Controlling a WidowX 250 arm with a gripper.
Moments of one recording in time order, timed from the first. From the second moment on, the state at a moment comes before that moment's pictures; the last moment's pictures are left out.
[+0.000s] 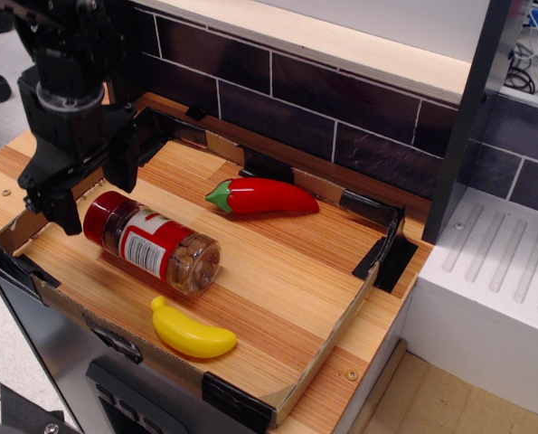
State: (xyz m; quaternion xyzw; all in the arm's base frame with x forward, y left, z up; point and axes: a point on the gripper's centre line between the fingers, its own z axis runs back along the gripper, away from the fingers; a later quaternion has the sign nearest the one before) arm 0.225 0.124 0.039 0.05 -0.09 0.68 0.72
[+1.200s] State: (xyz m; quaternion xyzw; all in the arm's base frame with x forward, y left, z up) arm 0.224 0.120 0.008 0.07 -0.08 0.67 0.73
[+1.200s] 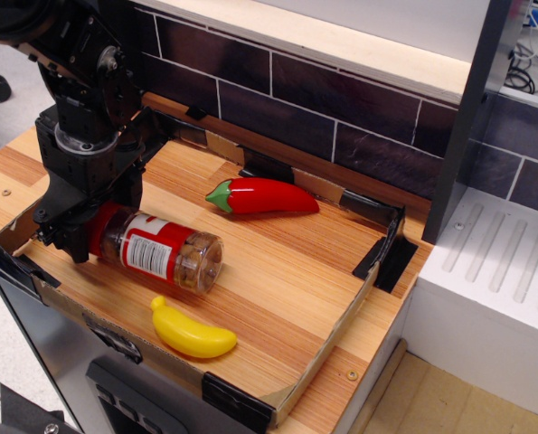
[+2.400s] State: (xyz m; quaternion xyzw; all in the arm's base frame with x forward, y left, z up) arm 0.241 0.113 0.105 0.09 -0.17 0.60 0.78
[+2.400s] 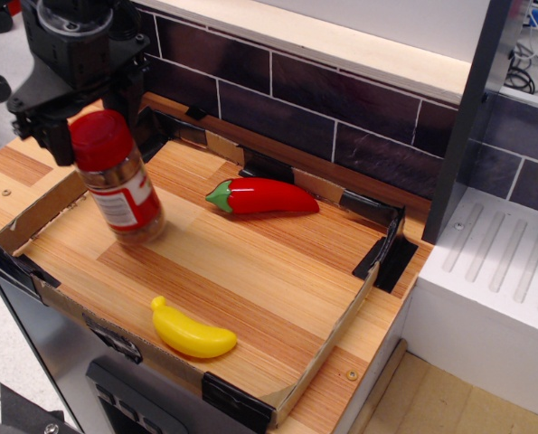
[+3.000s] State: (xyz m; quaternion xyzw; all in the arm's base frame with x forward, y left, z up) arm 0.246 0.110 0.094 0.13 -0.15 0.58 0.79
